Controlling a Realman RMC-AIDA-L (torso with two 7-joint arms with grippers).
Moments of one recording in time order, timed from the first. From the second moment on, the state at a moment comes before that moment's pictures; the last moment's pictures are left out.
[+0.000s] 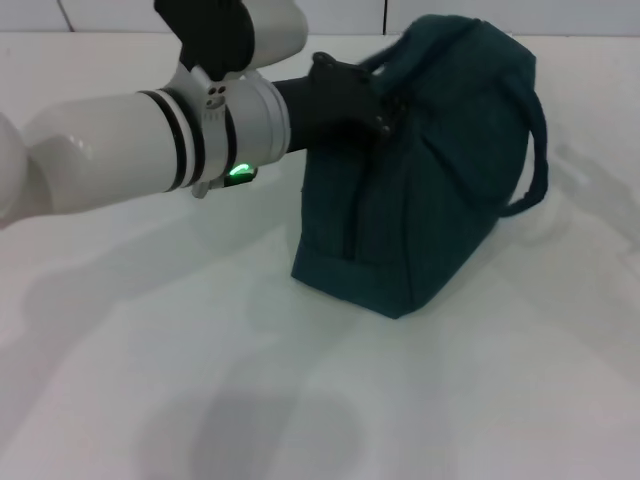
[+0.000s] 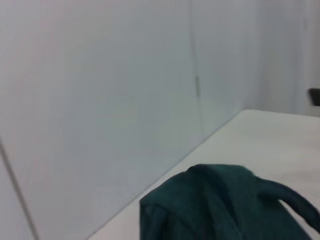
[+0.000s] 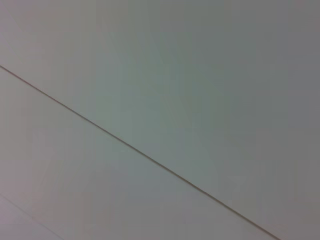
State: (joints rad) left arm -0.33 -2.09 1.74 1.35 1.94 0.62 -2.01; right arm 0.42 1.95 -0.92 -0.33 -1.00 -1.51 1.78
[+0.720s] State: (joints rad) left arm -0.31 -2.09 1.65 1.42 1.66 0.84 -2.02; right arm 0.43 1.94 -0.93 -0.35 -1.01 -1.56 1.73
